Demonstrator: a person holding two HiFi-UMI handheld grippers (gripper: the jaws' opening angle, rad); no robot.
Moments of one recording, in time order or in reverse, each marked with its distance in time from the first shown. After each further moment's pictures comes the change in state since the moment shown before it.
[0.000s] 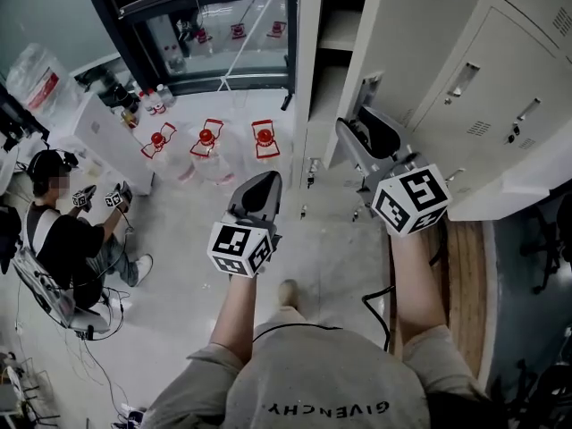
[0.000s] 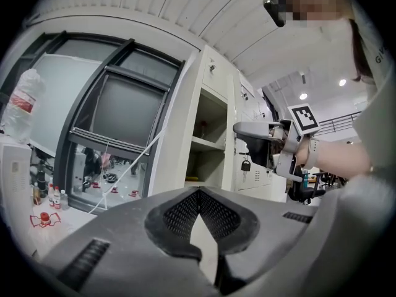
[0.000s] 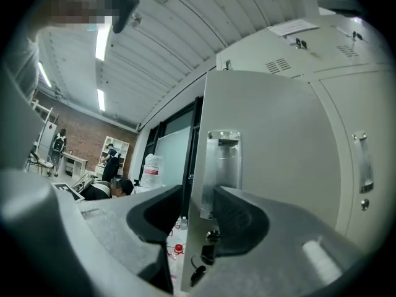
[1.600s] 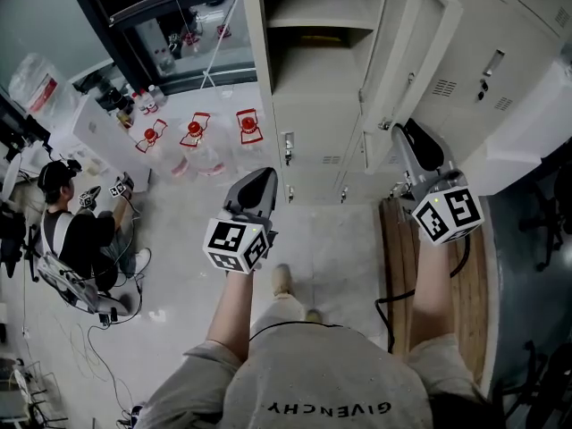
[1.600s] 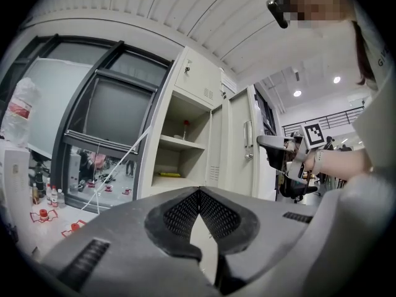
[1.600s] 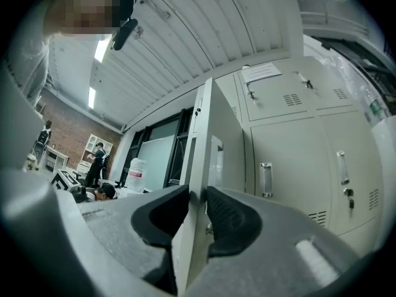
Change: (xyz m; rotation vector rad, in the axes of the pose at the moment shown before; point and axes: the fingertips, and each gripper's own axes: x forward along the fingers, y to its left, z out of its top) left arm -0.036 -0.124 -0.015 0.029 0.022 -0.029; right arm -0.219 -0.065 0.013 -0.032 -0.069 -0.181
